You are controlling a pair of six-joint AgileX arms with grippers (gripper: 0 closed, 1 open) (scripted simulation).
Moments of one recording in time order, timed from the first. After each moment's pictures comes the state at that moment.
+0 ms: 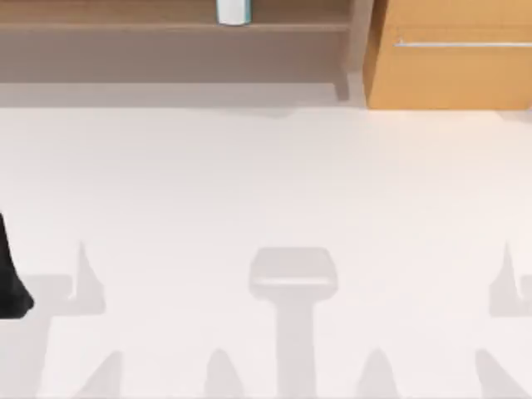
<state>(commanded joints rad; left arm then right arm) 0.00 0.00 0.00 0.00 0.00 0.00 0.00 0.00 0.00 0.00 0.00 0.00</state>
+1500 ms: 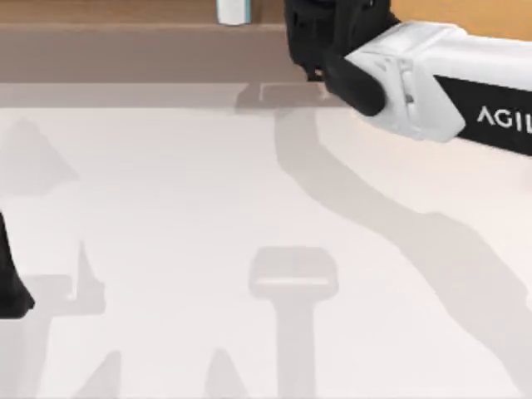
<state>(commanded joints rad) 0.00 0.00 0.00 0.00 0.00 0.00 0.70 1.98 1.54 0.41 0.70 -0.01</state>
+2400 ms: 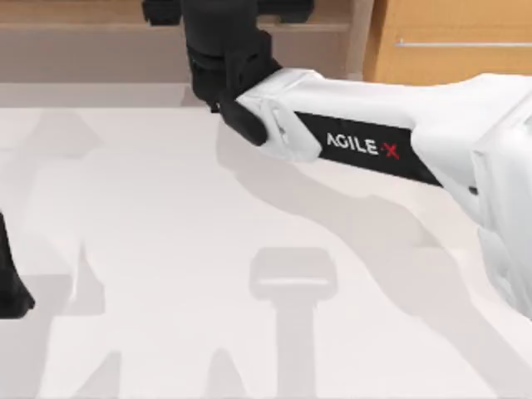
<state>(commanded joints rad) 0.00 0.00 0.00 0.00 0.00 0.00 0.75 2.44 1.93 0.51 0.79 -0.01</state>
